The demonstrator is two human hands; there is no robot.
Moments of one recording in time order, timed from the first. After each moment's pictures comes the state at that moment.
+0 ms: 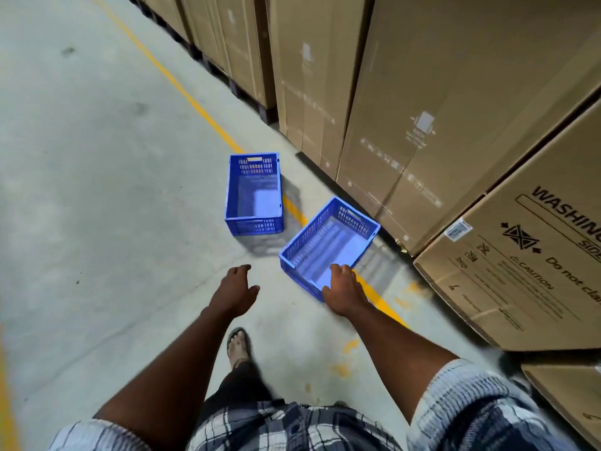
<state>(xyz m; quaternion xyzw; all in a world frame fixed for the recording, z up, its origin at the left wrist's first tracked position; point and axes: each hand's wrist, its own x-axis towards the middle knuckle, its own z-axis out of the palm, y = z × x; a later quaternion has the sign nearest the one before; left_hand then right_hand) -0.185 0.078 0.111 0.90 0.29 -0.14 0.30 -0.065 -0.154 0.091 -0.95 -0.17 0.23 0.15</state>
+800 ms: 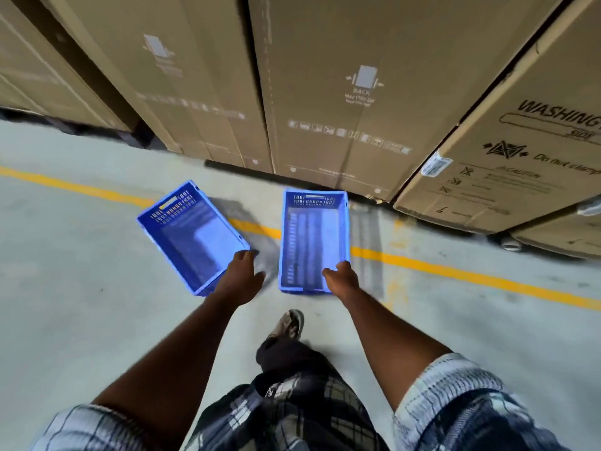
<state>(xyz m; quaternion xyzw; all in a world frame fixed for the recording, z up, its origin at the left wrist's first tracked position) 0.139 0.280 0.060 0.93 -0.03 -0.27 0.26 0.097 0.047 0.025 -0.77 0.41 0.25 0.41</state>
